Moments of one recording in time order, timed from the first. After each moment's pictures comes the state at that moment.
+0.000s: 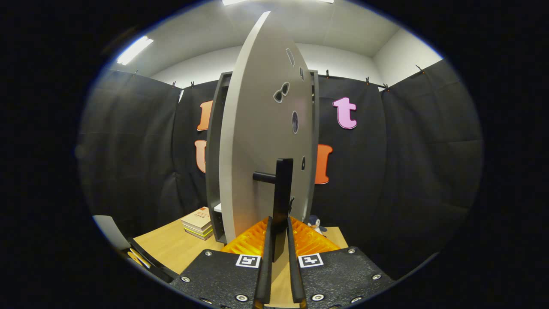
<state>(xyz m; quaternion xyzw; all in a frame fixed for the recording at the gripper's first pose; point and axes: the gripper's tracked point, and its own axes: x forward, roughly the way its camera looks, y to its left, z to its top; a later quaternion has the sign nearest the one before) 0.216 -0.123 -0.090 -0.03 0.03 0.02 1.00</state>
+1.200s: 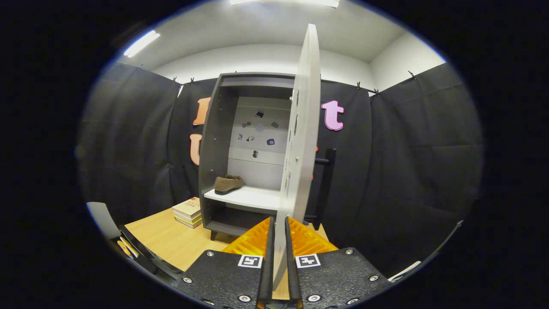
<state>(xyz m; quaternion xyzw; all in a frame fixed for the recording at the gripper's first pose) 0.155 -0.150 -0.111 -0.03 0.04 0.01 1.00</state>
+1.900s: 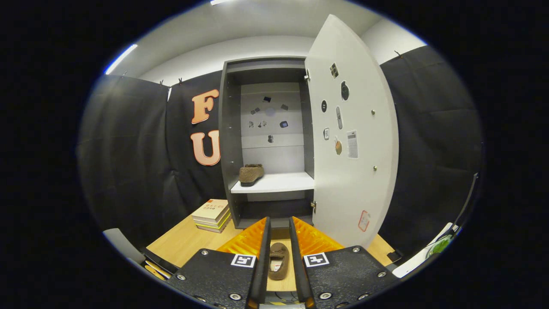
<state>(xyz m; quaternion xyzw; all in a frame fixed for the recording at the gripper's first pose) 0.167 -0.017 -0.172 0.04 0.09 -0.03 1.00</state>
